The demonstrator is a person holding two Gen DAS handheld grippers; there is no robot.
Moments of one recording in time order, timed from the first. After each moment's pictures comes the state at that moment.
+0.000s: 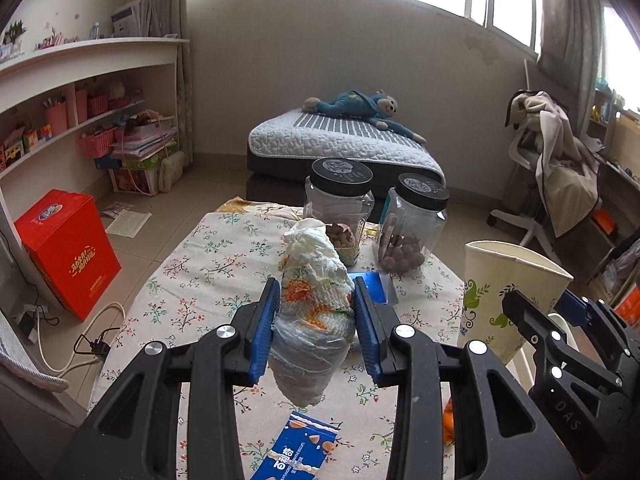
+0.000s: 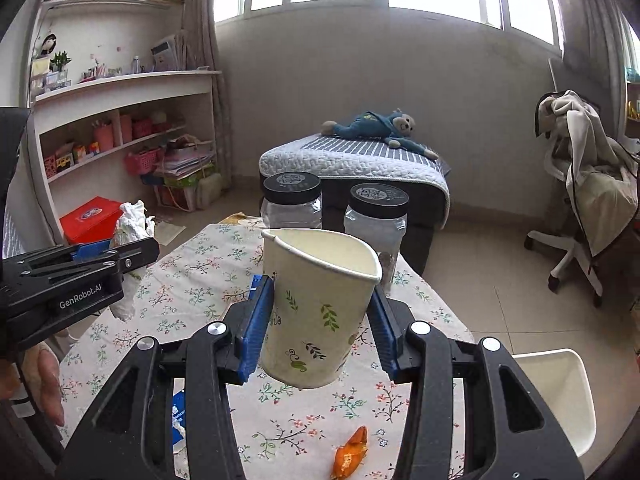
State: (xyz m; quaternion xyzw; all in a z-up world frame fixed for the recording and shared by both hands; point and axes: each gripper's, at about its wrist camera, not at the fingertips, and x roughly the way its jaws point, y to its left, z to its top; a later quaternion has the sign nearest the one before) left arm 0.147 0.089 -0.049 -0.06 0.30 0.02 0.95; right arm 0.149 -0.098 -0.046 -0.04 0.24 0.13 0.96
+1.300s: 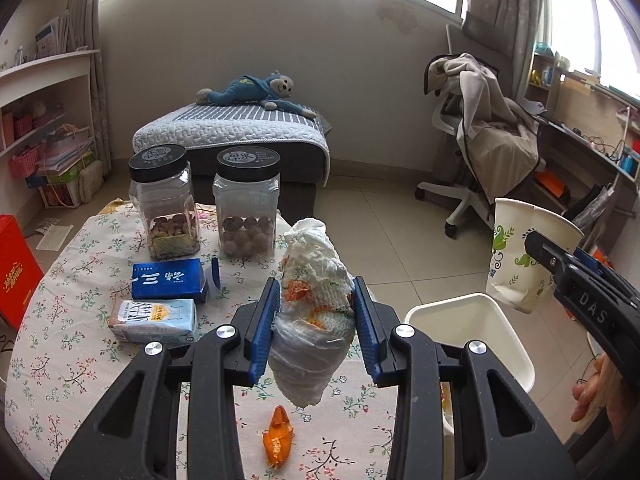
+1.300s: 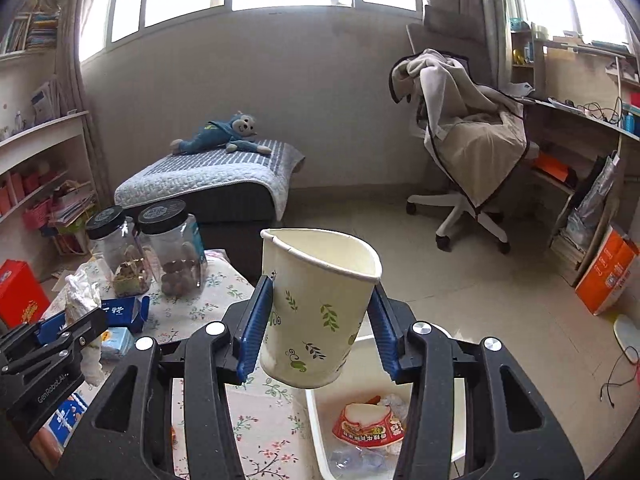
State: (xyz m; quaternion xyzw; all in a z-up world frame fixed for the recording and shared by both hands) left arm 0.170 -0.107 -0.065 -0.04 0.31 -0.09 0.94; right arm 0.162 -0.308 -0.040 0.04 0.26 -0.07 0.96
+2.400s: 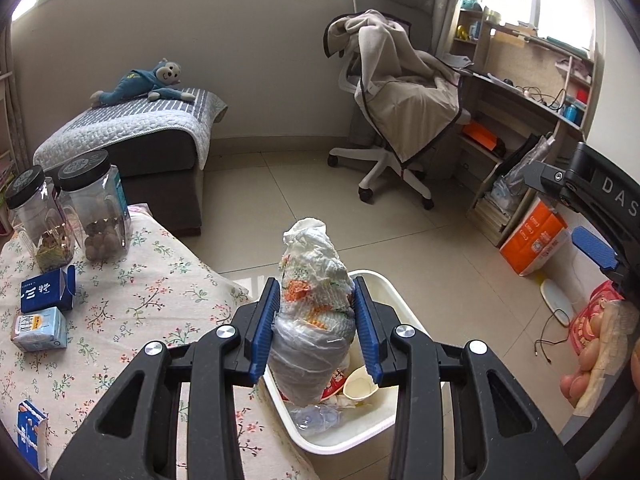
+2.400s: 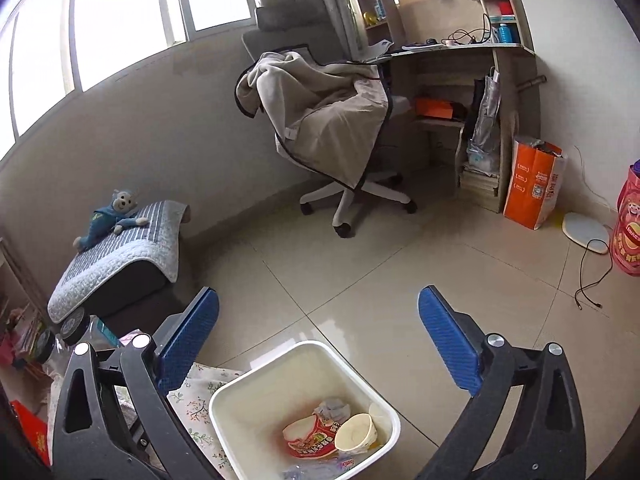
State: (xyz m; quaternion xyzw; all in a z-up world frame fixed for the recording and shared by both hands) left arm 0.176 -0.280 -0.065 -0.01 0.34 -0.22 0.91; right arm 0.122 -0.453 -0.025 0.19 0.22 -0.24 0.93
